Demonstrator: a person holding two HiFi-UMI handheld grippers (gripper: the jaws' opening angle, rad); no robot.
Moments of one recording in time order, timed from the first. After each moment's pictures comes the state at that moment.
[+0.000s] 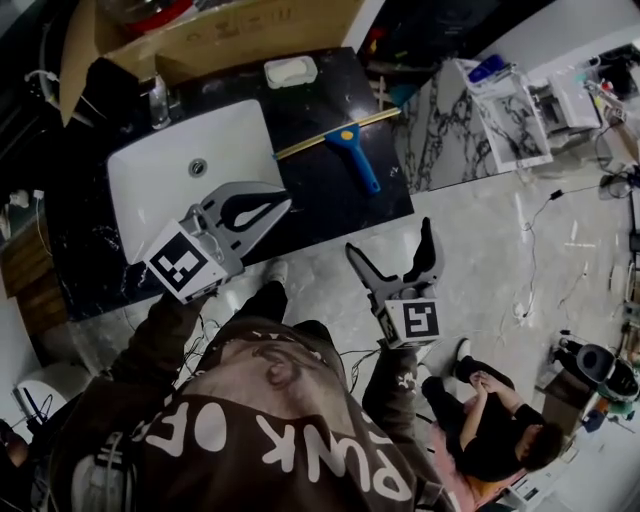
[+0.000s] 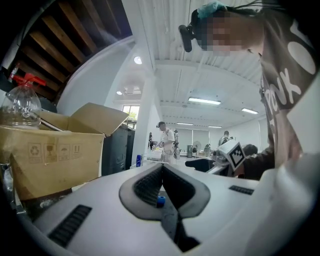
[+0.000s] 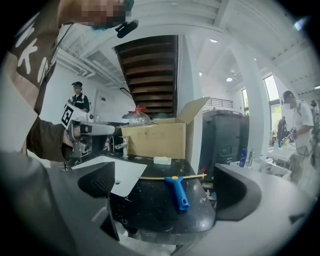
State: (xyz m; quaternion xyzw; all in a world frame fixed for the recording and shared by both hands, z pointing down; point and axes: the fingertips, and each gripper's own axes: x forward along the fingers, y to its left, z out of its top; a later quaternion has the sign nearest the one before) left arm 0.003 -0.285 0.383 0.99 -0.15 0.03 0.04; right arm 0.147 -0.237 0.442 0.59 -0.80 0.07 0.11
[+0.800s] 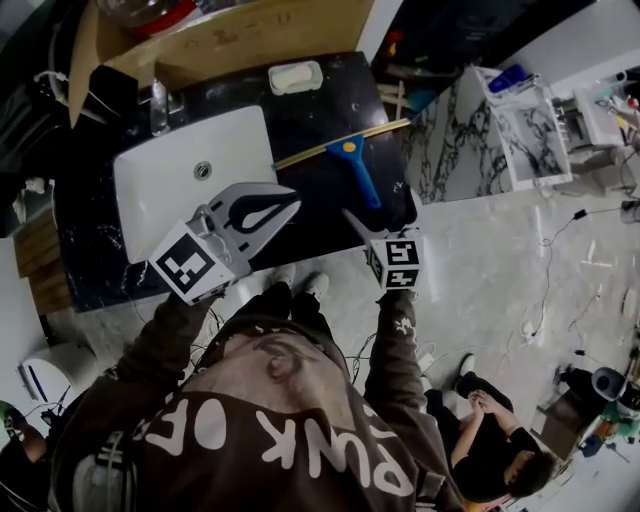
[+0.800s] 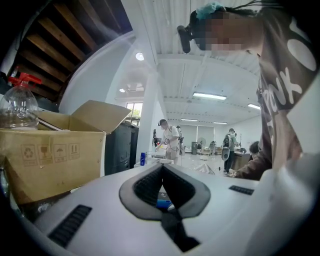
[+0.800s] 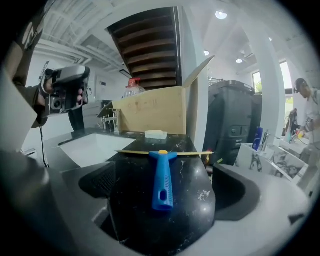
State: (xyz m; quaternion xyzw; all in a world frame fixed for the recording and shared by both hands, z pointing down) left arm 0.044 -0.312 0.387 0.98 -0.17 0.05 0.05; right arm 0.185 -0.344 0.574 0.54 -0.81 0.13 0.20
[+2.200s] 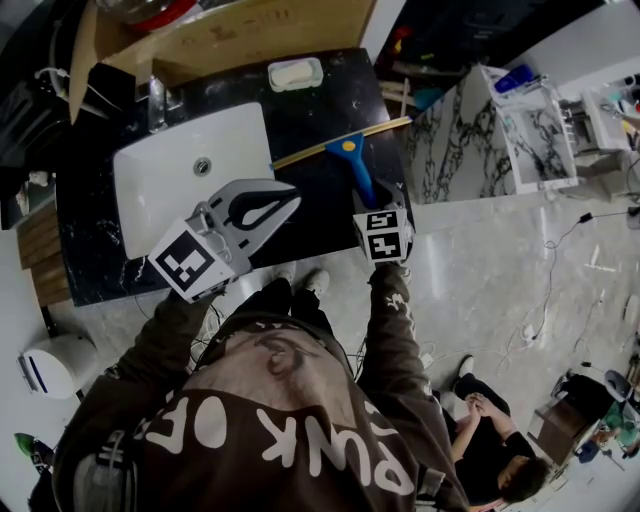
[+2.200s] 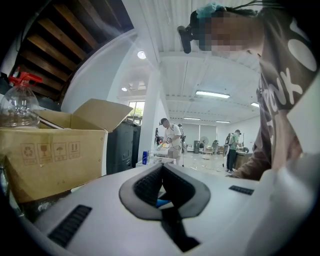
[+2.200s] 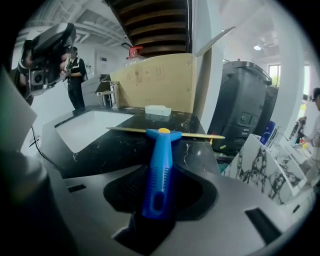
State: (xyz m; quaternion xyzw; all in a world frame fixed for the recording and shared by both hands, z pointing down) left arm 0.055 -0.320 0.391 0.98 -0.18 0.06 0.05; right arm 0.179 -0.371 0.628 0.50 -0.78 0.18 0.33
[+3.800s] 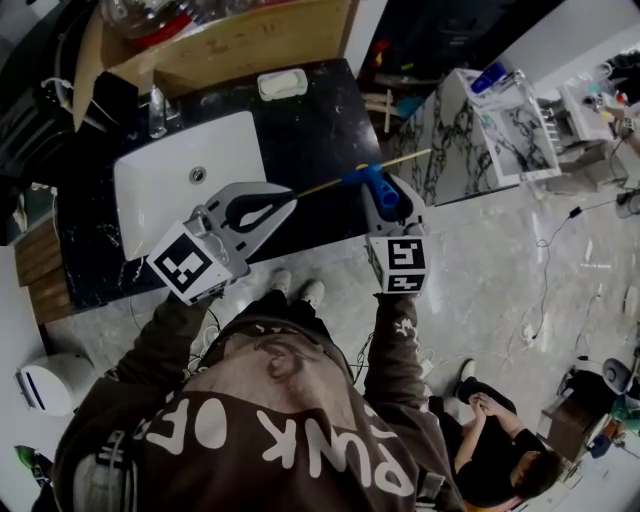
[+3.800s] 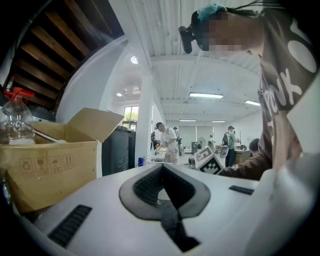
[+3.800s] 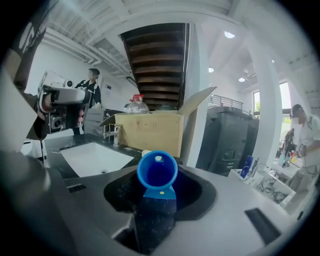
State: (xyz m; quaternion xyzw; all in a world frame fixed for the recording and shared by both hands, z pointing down) left arm 0.065 -0.282 0.360 0.98 -0.17 0.05 0.02; right arm 0.199 -0.331 0.468 0.56 -0.81 0.04 0.18
